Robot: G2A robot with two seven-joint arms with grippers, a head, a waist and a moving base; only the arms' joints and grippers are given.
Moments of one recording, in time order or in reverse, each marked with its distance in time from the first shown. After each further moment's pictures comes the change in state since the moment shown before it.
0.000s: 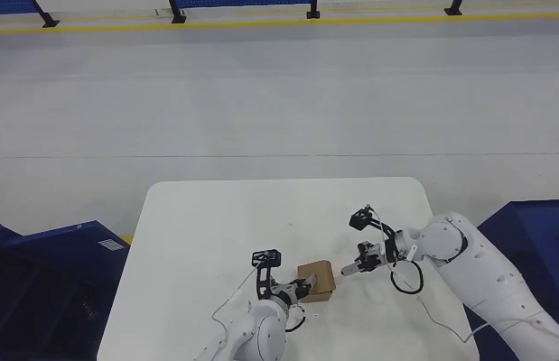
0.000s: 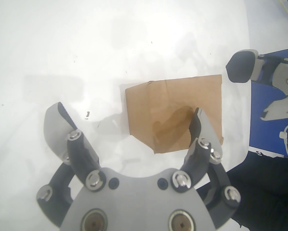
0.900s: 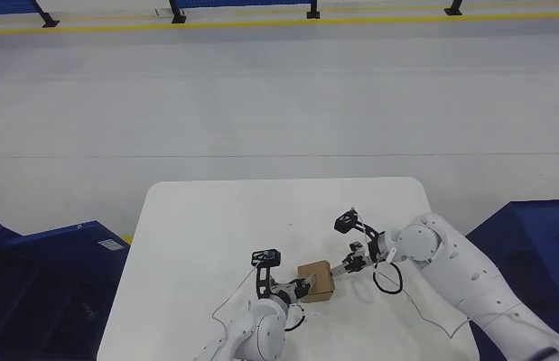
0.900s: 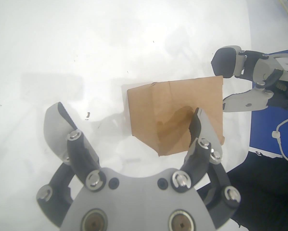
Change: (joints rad) left arm 0.000 -0.009 -0.015 0.015 0.000 -0.011 -0.008; right arm 0.063 -0.055 -0.115 0.047 -0.096 0.048 -0.062
